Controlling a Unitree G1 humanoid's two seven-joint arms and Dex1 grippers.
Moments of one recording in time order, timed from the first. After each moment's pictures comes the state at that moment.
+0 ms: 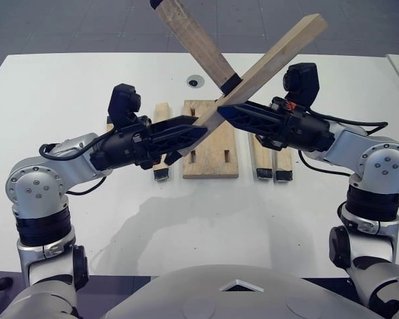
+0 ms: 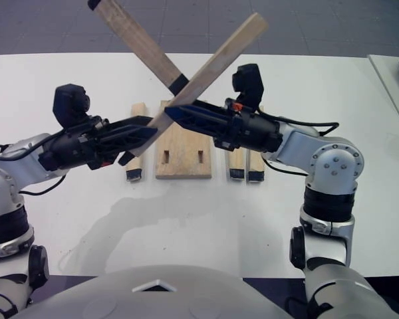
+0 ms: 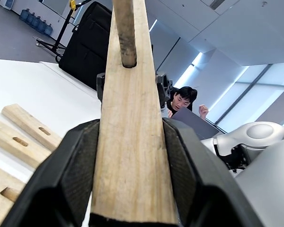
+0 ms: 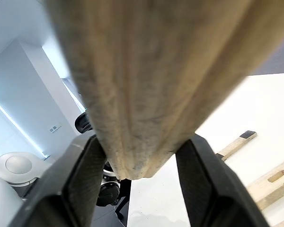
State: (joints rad) left arm -0.26 0.54 0.22 -0.40 -1.42 1.10 -0.64; right arm -0.44 -0.43 -0.14 -0.28 1.45 1.13 0.57
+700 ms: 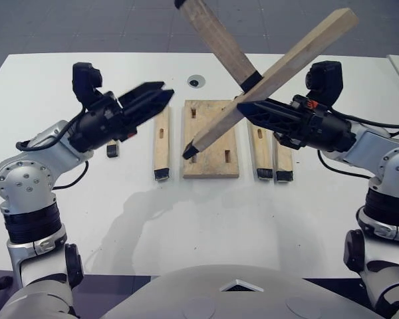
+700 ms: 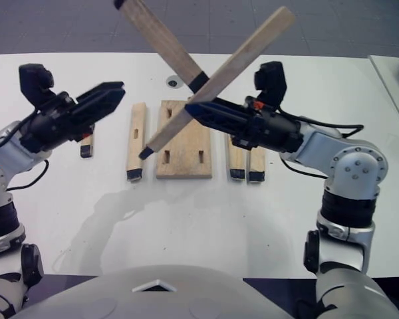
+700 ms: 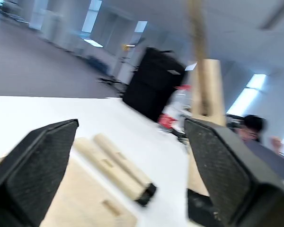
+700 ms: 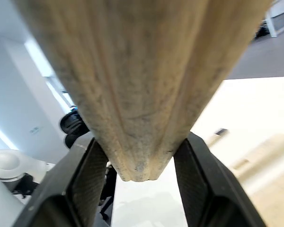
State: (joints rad) left arm -0.27 0.58 0.26 -0.25 -1.10 0.84 -0.54; right arm -0.36 -0.57 -0.21 -0.29 1.42 1.10 0.59
